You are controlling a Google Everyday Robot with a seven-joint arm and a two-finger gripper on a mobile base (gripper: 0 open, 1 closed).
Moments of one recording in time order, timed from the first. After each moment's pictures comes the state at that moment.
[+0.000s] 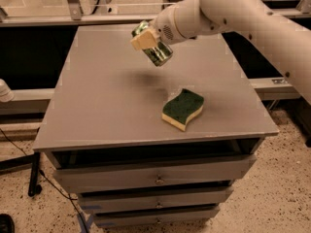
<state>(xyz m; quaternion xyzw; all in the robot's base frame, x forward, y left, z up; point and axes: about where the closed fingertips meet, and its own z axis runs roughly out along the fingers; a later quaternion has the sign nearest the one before) 0.695 0.017 0.941 -0.44 0.74 0.19 0.47</state>
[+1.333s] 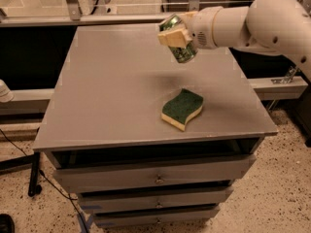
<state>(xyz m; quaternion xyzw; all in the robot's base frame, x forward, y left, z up) 0.681 -0.054 0.967 -0.41 0.69 0.18 0.57</state>
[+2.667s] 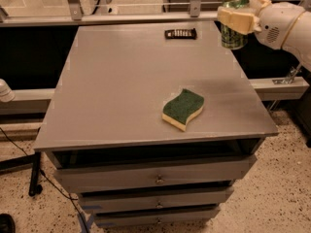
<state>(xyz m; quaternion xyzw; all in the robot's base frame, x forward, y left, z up) 0.661 -0.203 1.031 -0.29 0.61 0.23 0.69</state>
